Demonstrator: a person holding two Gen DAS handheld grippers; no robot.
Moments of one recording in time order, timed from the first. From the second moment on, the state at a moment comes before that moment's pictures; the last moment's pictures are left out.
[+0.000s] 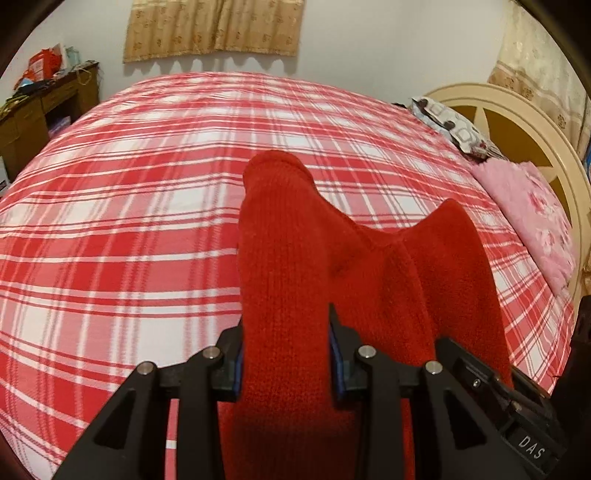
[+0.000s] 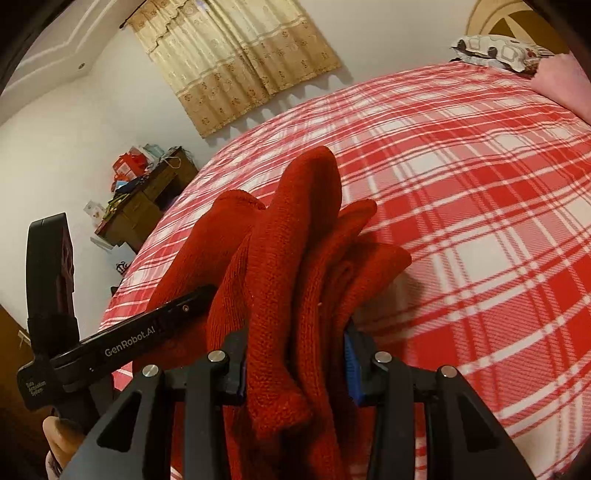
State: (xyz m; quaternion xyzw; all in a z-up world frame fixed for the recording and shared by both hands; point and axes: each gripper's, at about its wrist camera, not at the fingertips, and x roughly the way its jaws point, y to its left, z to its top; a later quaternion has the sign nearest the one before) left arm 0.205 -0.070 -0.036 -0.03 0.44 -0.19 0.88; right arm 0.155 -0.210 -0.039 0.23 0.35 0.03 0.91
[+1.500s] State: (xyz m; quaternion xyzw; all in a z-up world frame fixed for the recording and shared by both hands) left arm 0.183 0.293 -0.026 -0.13 0.39 0.11 0.90; right arm 0.268 0.178 -0.045 0.15 0.40 0.33 0.84
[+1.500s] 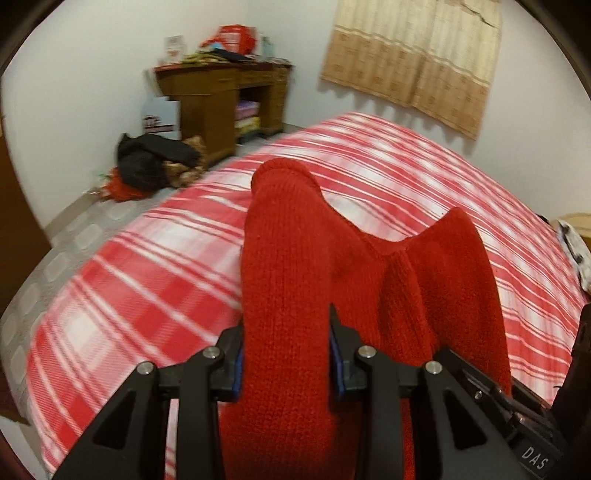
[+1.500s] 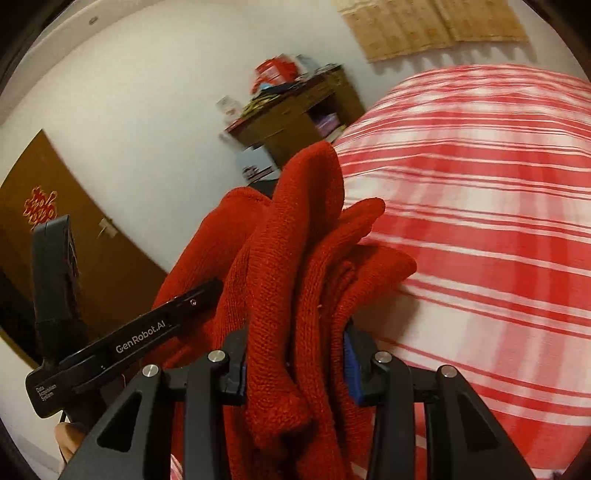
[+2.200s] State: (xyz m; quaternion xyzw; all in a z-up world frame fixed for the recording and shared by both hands) left arm 0.193 0.394 -0.066 -0.16 0.39 0.23 0.88; right arm 0.332 0.312 -0.098 0.10 0.43 0.39 0.81
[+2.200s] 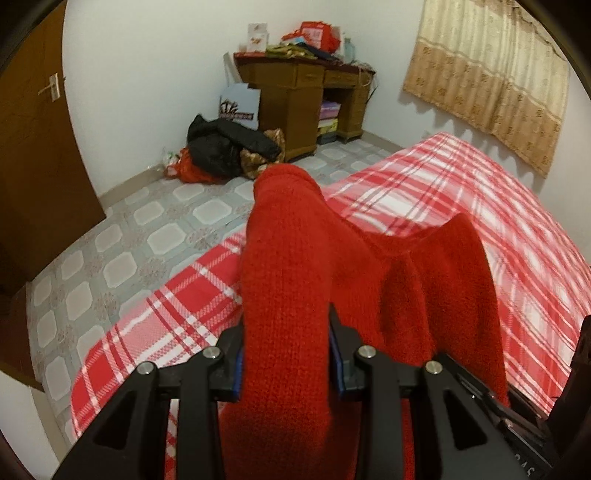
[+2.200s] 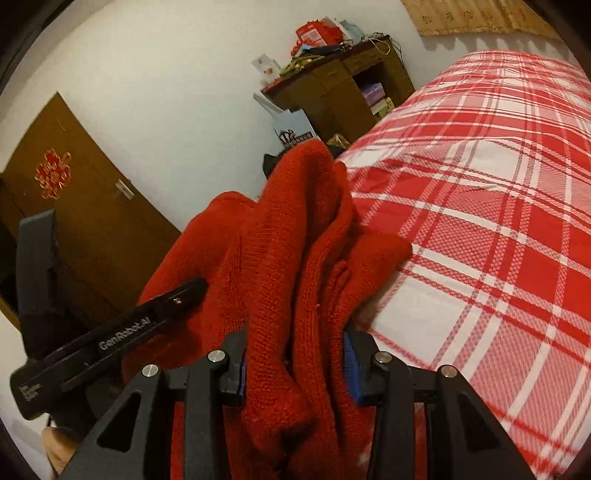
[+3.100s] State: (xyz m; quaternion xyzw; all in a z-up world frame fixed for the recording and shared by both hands) left arm 0.153 0.421 -0.093 -0.23 0.35 0.25 0.87; right arm 0.317 0.273 -0.057 0.09 0.34 0.35 0.87
